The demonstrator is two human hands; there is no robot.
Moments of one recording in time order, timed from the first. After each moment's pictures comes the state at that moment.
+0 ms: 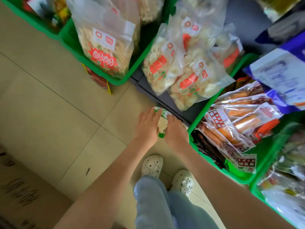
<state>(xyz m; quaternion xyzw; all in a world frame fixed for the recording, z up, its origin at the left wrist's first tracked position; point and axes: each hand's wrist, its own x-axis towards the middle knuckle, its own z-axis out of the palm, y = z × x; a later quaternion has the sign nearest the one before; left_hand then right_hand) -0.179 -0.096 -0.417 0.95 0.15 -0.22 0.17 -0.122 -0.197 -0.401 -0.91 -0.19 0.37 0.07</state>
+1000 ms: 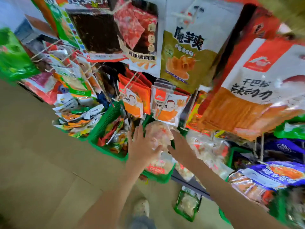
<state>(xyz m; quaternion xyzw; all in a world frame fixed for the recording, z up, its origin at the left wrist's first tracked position) -0.038 0.226 -0.051 0.98 0.16 -0.09 0.13 0.019 0.077 -0.053 -0.91 -0.17 0.28 0.26</state>
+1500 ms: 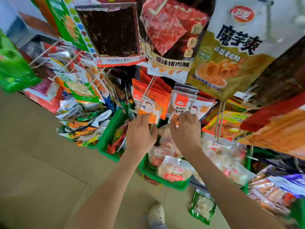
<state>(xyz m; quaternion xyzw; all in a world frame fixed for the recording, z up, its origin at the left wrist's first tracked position) 0.024 0.351 -0.049 0.97 0.08 0.13 0.18 0.075 0.210 -0.045 -0.97 -0.10 -0.09 0.19</state>
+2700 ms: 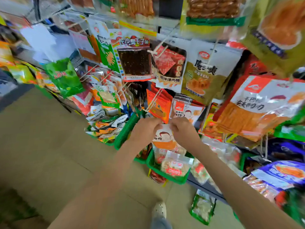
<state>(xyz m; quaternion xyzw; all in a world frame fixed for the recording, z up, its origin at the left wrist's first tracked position) -0.071 0.317 0.112 0.97 0.02 0.03 0.25 -0.021 0.165 0.111 -0.90 -0.28 0.08 0.32</state>
